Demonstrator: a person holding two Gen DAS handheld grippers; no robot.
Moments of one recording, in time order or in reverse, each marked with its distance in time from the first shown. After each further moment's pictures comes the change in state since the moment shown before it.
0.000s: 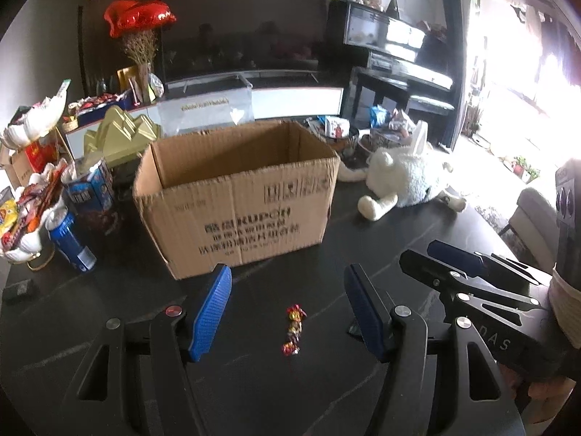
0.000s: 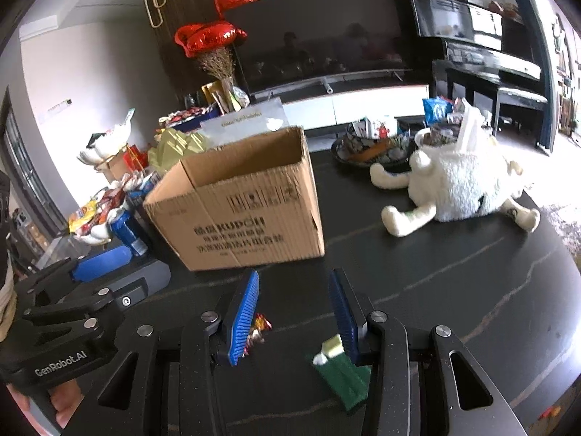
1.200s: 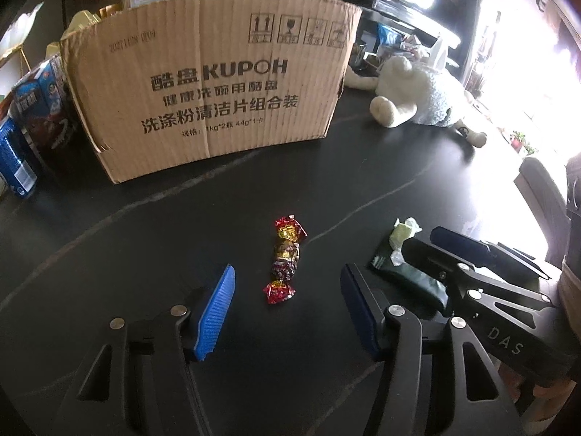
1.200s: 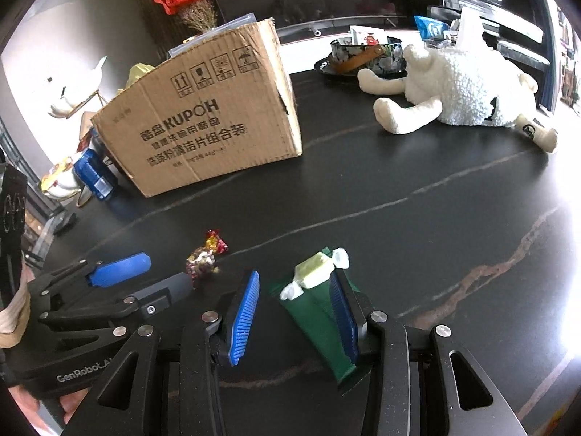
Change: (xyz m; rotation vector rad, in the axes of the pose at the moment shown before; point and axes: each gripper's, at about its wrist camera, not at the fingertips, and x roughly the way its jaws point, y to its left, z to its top) left arm 0.097 0.005 -0.075 -0.044 0.229 -0.061; right arm 0.073 -0.026 -0.073 0.023 0.172 -0.038
